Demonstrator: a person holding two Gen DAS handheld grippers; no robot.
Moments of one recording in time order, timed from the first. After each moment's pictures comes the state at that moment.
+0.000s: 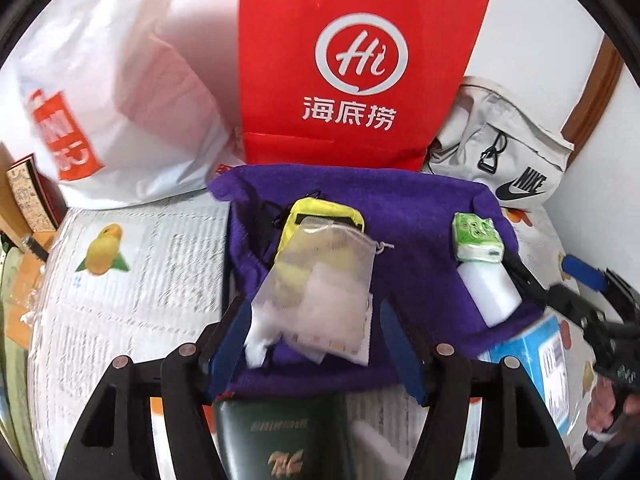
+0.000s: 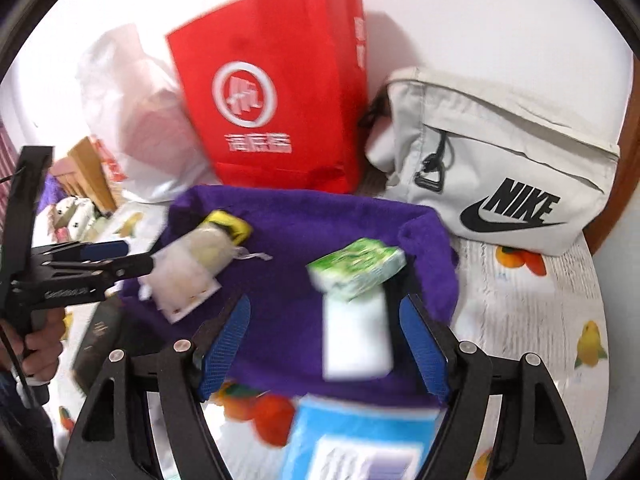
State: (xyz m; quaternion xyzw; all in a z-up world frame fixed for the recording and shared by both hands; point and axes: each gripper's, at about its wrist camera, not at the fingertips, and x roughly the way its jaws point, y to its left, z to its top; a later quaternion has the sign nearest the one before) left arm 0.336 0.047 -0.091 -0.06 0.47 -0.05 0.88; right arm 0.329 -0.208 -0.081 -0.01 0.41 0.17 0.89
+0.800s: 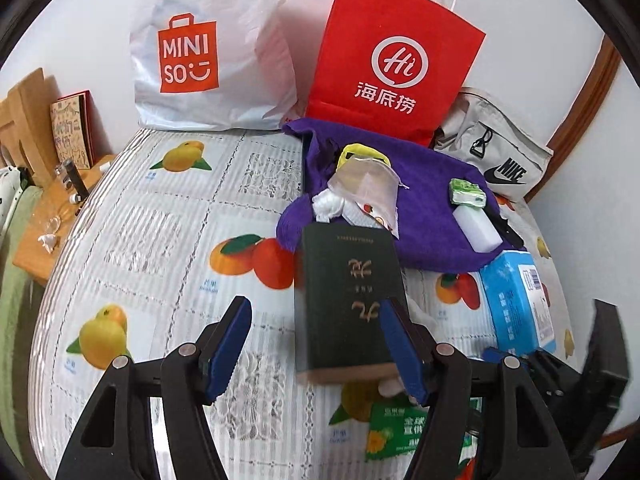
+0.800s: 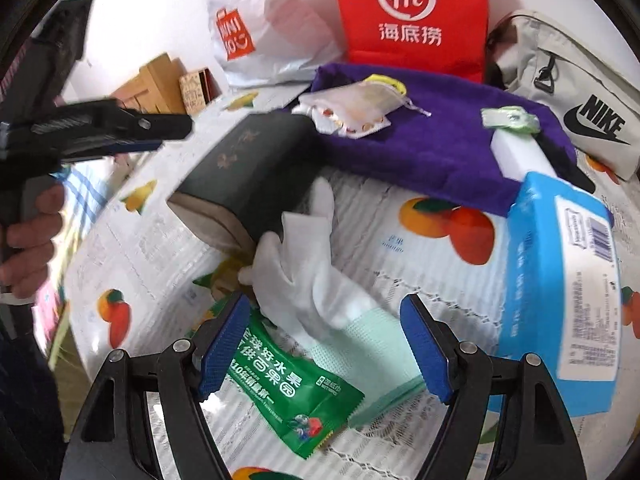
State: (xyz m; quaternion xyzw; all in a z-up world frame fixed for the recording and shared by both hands) left arm 0.203 0.105 -0.095 -0.12 0.45 -0.04 0.88; right arm 0.187 -0.111 -0.158 -0.06 0.48 0.25 0.84
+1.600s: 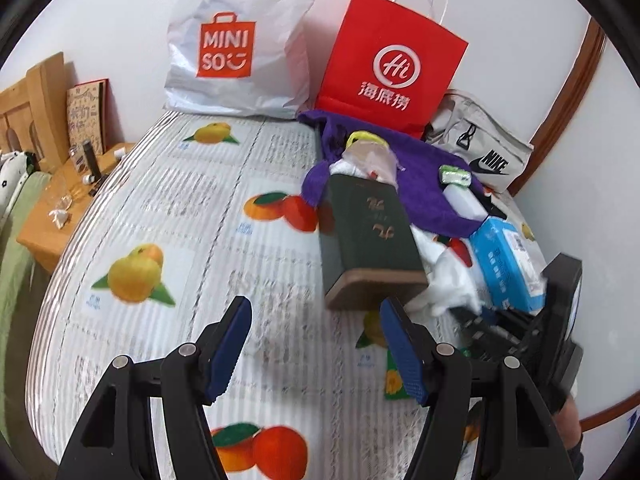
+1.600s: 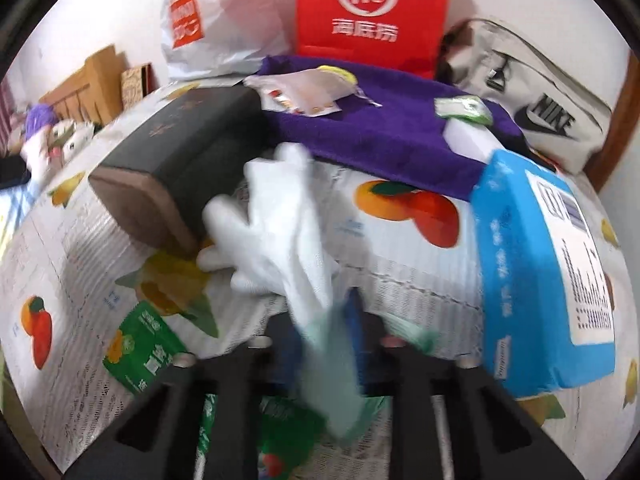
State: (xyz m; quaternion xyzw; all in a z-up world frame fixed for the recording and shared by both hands) left arm 0.125 0.134 -0.109 -0.13 0.44 -0.04 0.89; right arm 0.179 -0.114 -0.182 -0.06 0.45 0.14 0.88
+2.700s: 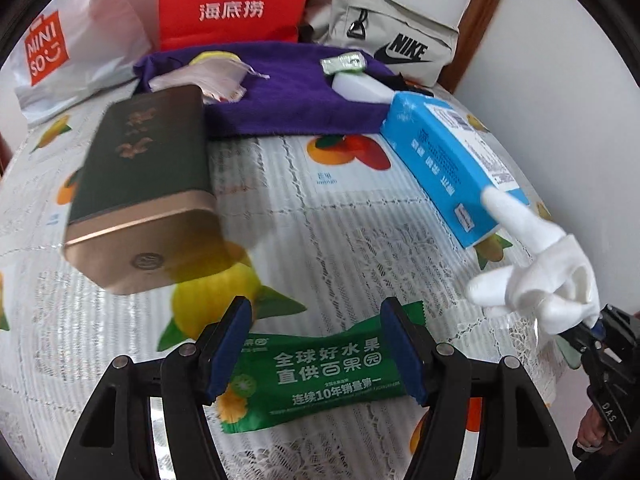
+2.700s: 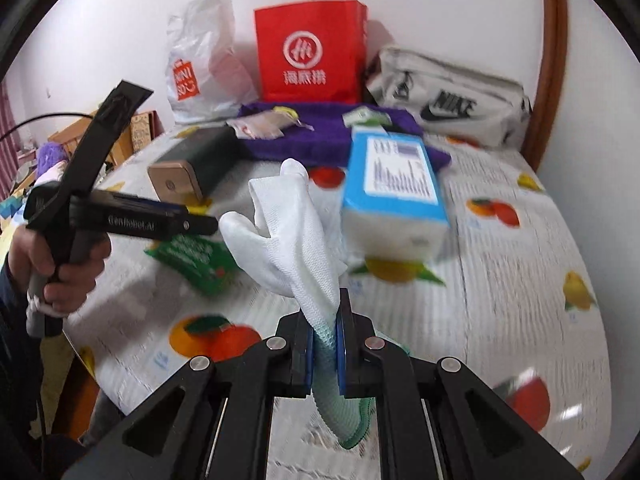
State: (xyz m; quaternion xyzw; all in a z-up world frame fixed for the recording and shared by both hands) left arm 0.154 -0.009 -0.168 -0.02 0.49 -0.18 0.85; right arm 0.046 -0.229 -0.142 -0.04 0.40 0.12 0.91
